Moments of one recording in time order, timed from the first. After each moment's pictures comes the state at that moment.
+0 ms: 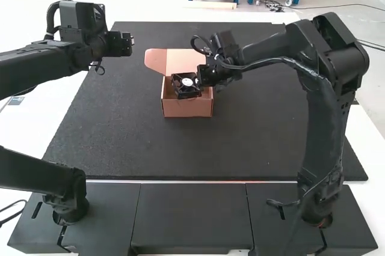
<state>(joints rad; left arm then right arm) -0.17 1.20 0.87 -0.01 -0.11 -0.06 0.54 1.93 1.22 -0.08 -0.20 0.24</state>
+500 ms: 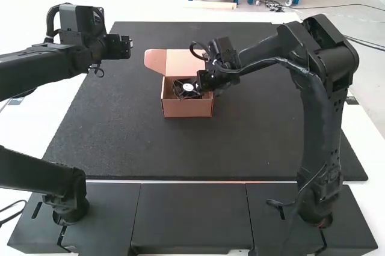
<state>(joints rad) -0.15 1.20 0.84 0.00 -0.10 -0.06 0.54 1.99 1.22 -0.05 -0.17 0.21</state>
